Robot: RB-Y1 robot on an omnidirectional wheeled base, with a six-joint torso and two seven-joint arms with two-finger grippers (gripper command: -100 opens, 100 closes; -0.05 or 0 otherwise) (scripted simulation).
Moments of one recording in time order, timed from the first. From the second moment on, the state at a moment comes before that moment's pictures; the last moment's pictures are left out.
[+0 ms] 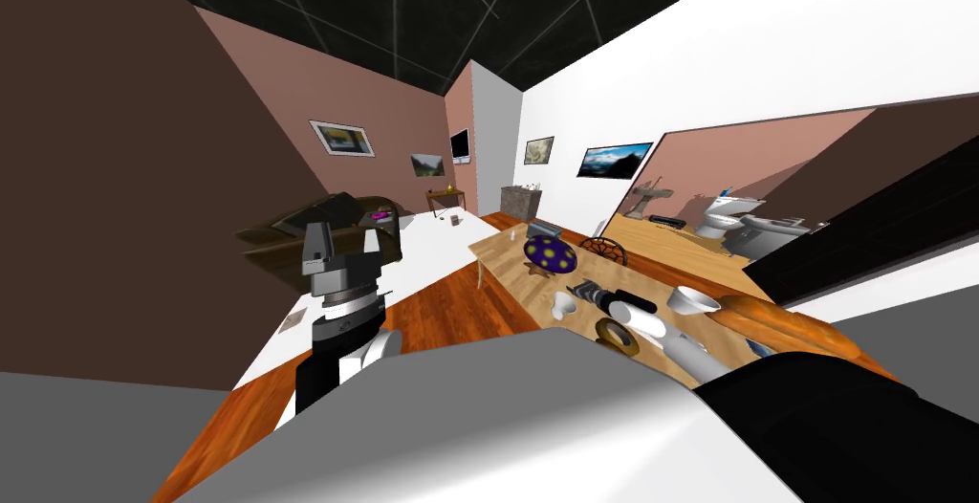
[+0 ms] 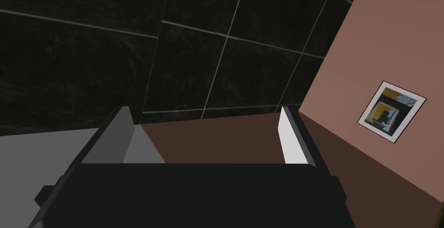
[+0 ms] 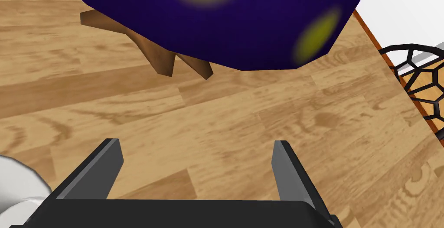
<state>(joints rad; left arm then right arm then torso) 0.48 -0.02 -0.03 -2.38 0.04 -0.58 -0.03 0.34 -0.89 0.01 -1.40 -1.23 0.20 -0.80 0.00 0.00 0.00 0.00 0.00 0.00</state>
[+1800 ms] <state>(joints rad) 0.48 -0.02 -0.03 -2.38 0.04 -0.58 -0.03 0.46 -1.00 -0.05 -0.96 -1.61 0.50 -1.14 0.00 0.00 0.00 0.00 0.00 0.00</state>
